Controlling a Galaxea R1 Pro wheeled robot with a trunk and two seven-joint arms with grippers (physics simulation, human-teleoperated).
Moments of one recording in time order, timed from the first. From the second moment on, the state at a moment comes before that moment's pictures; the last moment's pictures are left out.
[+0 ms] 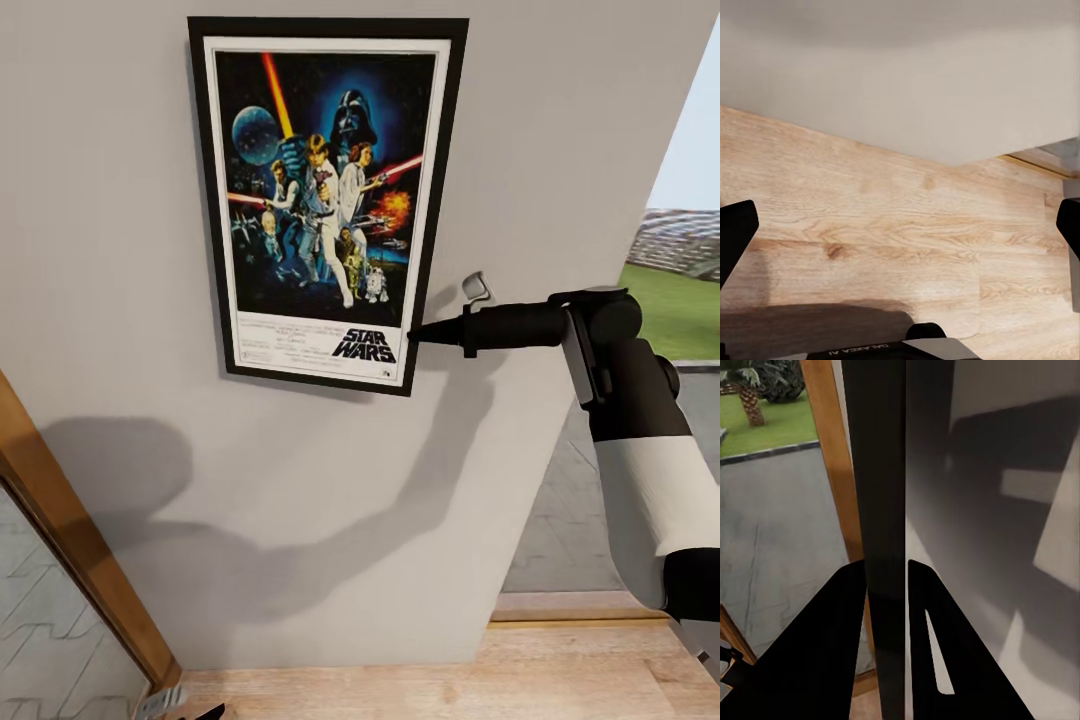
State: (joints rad) left arm -0.34 0.22 0.35 -0.15 0.13 -0.05 -0.78; right arm -1.19 -0.18 0.09 -1.26 0.00 0.89 1.39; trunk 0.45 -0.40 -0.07
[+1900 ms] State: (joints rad) left arm -0.34 0.22 0.35 -0.15 0.13 -0.05 -0.78; right arm -1.16 -0.18 0.09 -1.27 0.00 0.83 1.39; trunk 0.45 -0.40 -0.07
